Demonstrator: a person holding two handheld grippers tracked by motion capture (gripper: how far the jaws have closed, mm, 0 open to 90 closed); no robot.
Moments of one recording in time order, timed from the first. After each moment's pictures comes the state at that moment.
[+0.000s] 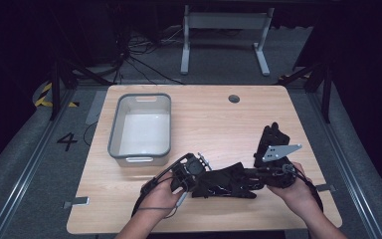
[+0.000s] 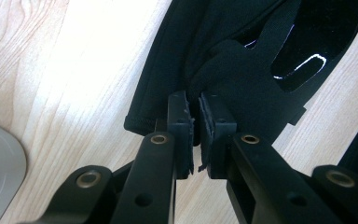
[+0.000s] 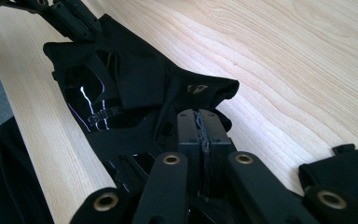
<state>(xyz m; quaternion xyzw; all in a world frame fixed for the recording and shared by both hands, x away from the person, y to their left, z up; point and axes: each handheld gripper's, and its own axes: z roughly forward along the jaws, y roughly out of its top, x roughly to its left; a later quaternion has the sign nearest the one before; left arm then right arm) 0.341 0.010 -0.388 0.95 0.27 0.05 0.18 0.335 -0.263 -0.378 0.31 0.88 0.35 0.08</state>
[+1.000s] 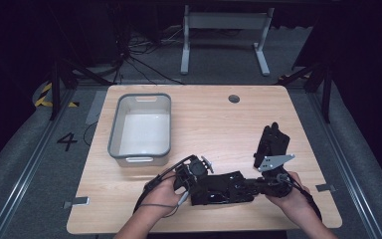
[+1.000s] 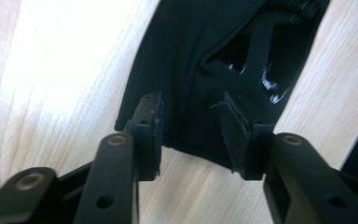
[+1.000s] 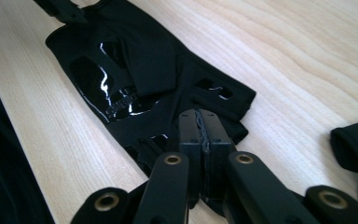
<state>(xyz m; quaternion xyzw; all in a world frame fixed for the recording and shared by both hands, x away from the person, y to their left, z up) 0.351 0.004 -0.403 0.96 0.24 0.02 0.17 0.324 -0.261 -0.407 0.32 0.89 0.32 0.07</state>
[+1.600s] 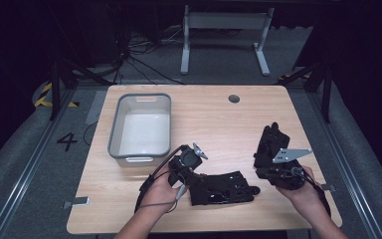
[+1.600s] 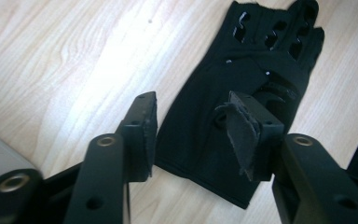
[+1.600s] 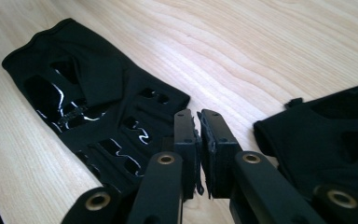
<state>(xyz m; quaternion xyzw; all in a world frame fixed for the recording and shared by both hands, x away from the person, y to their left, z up) 0.351 0.022 -0.375 0.91 0.29 0.06 0.28 0.335 -0.295 -0.396 0.35 0.86 0.34 0.12</state>
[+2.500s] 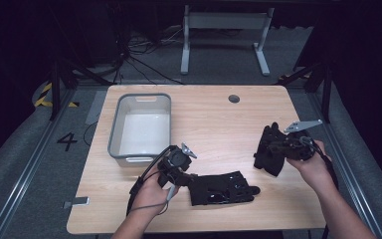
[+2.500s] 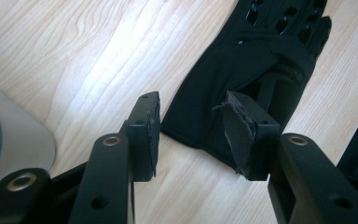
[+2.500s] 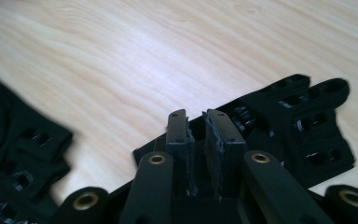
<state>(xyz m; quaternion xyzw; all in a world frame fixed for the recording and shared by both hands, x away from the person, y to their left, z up) 0.348 0.050 -0.374 0.90 0.32 0.05 0.28 0.405 -0.334 -0.372 0.41 0.84 0.30 0.16</state>
